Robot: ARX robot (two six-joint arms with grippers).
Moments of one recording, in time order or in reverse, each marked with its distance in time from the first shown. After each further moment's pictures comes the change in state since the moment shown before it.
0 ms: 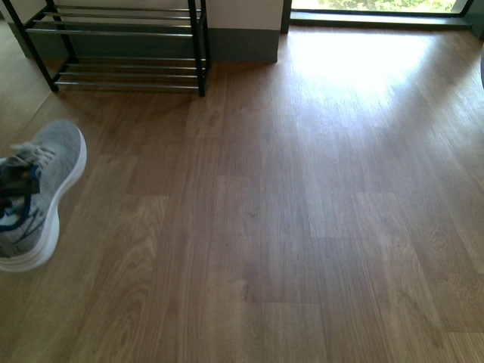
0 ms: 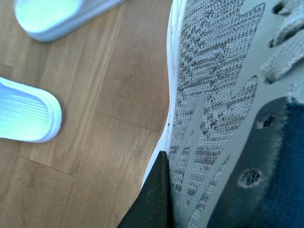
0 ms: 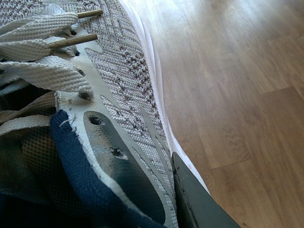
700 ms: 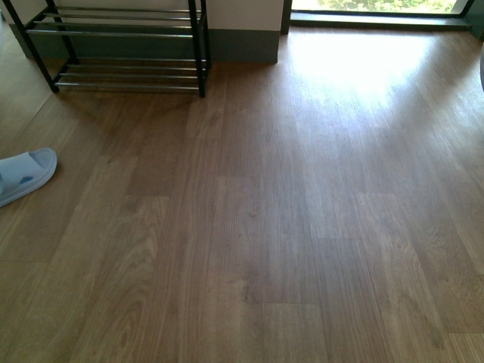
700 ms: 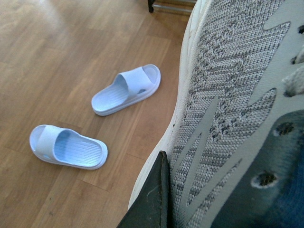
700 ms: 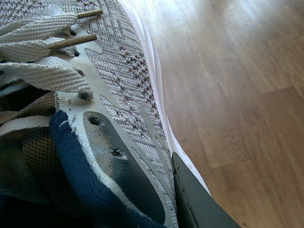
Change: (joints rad) left arm -0.061 -0.962 -0.573 0.015 -0.093 -0.017; right arm 0.000 0.000 0.000 0.000 0.000 0.000
